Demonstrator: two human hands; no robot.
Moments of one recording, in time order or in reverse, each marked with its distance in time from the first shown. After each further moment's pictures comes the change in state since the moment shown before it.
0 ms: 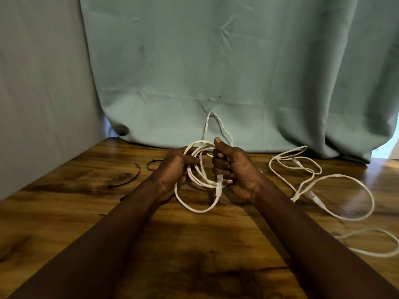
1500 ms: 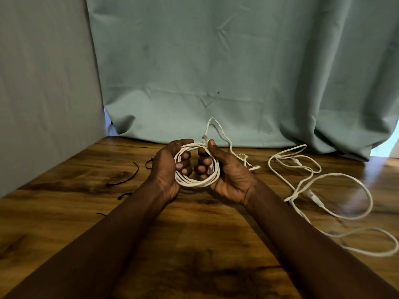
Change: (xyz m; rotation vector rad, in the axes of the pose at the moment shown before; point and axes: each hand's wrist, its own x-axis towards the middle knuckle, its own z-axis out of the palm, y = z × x) left_hand 0.011 -0.005 0.004 -0.427 0.157 0.007; right_hand 0.009 0.017 0.004 0.255 -0.097 0.099
